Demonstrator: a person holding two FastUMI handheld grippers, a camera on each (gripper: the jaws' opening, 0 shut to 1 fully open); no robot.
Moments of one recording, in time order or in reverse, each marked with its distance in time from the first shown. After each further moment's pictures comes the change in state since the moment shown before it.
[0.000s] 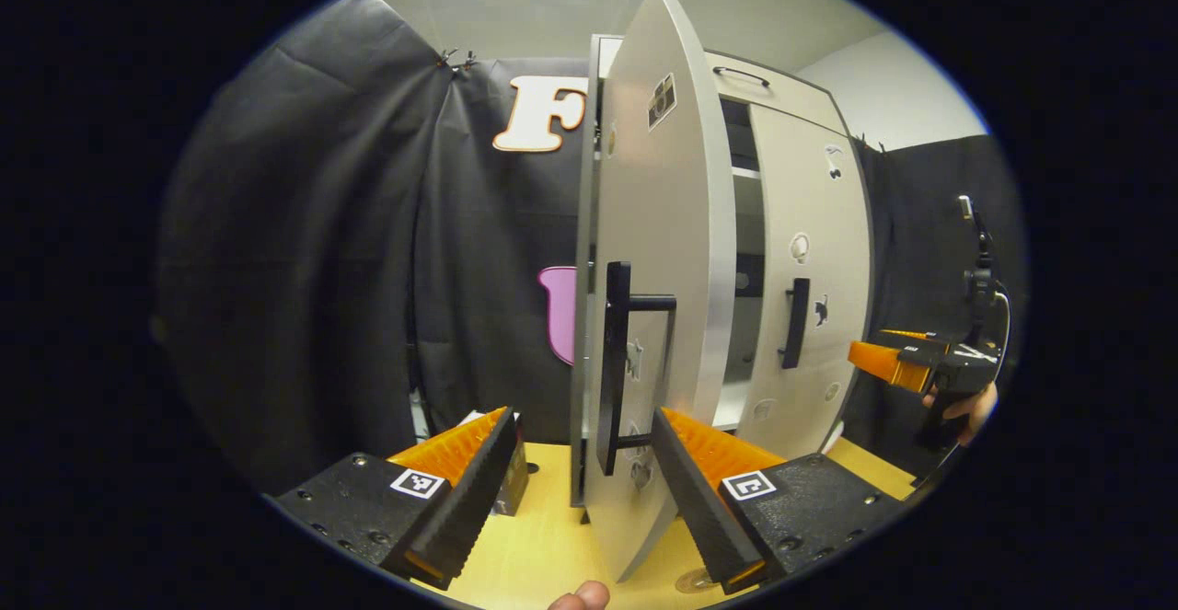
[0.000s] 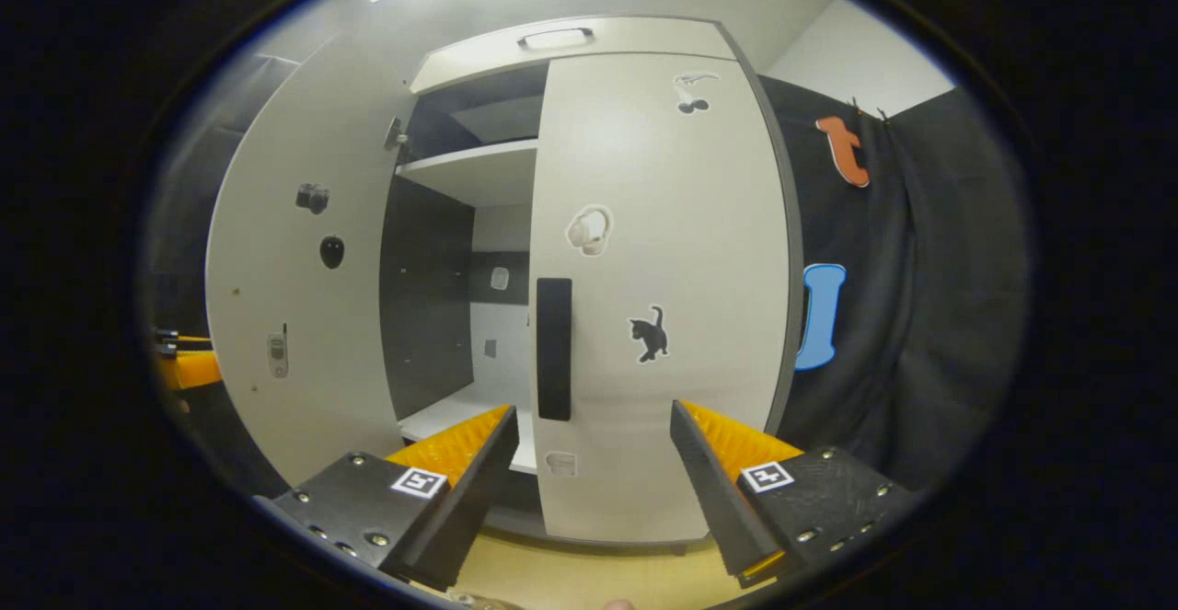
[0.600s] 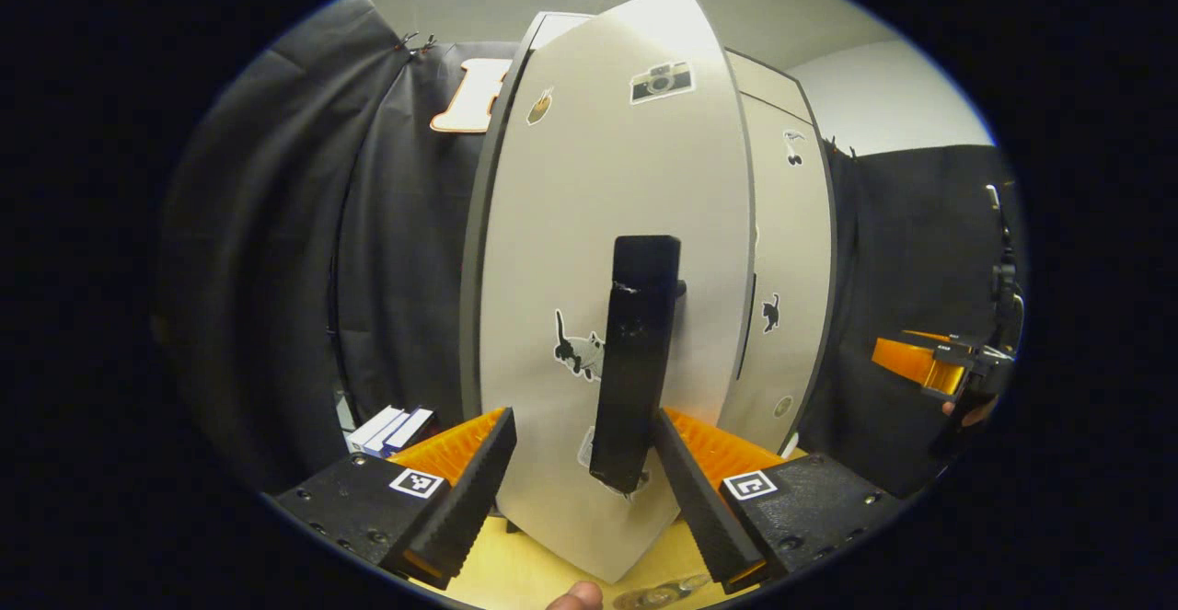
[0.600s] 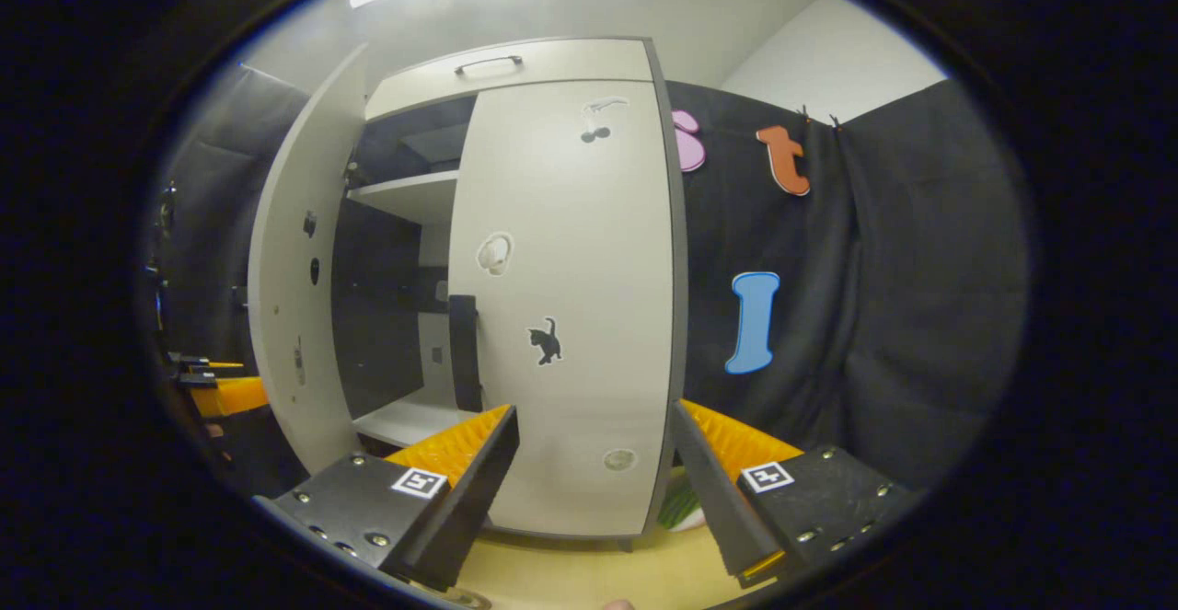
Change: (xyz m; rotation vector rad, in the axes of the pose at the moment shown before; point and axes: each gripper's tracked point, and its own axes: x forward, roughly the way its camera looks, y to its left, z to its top) left arm 0.060 -0.077 -0.014 -0.039 0.004 -0.106; right arm -0.044 -0.087 0.014 0.010 -0.028 -0.136
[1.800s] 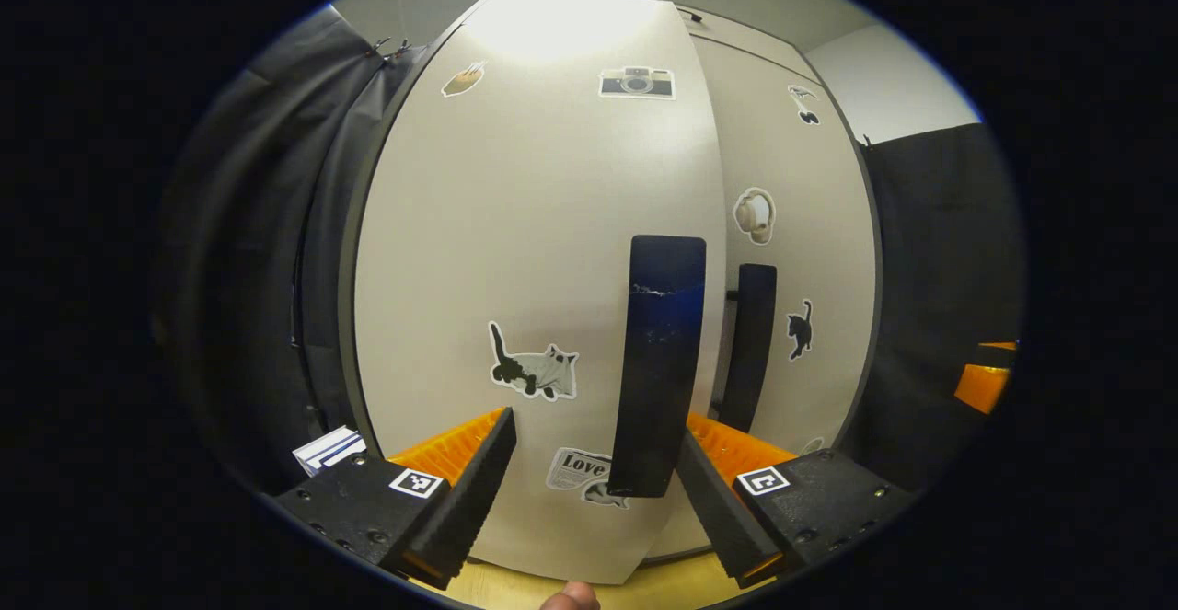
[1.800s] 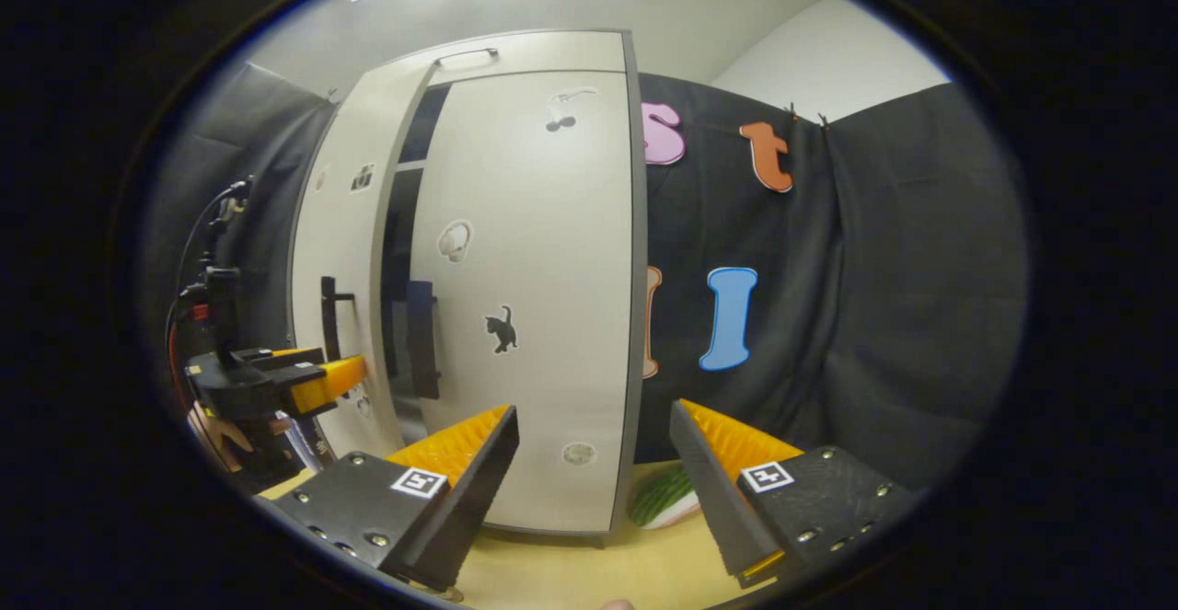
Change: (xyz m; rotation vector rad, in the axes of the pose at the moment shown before) left arm 0.094 -0.043 0.001 0.041 -0.060 0.063; right arm 0.005 -0.027 -0.010 -0.019 0.027 -0.027
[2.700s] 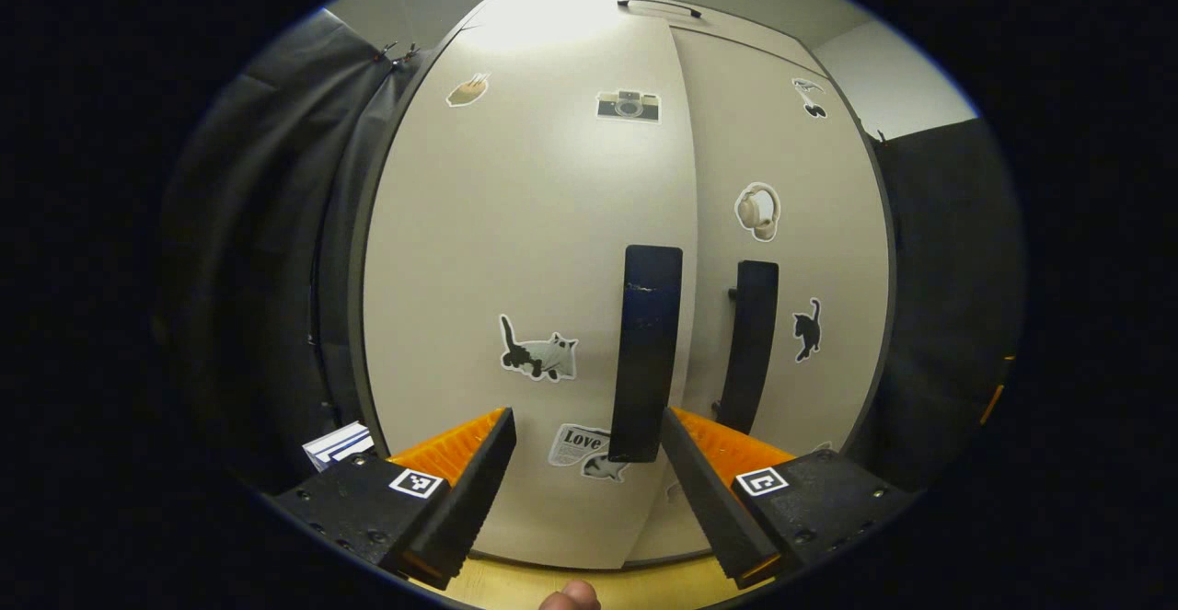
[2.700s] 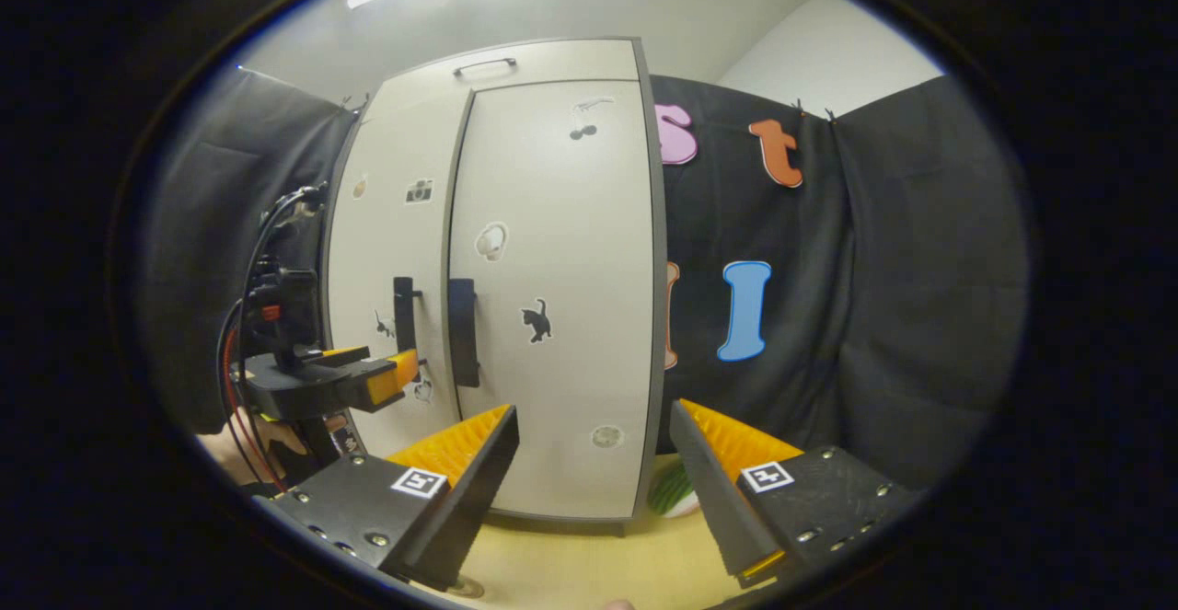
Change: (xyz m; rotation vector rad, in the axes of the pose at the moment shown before) left arm -0.036 -0.004 0.004 0.010 -0.001 0.055; right arm -0.041 0.017 -0.001 0.019 0.004 0.051
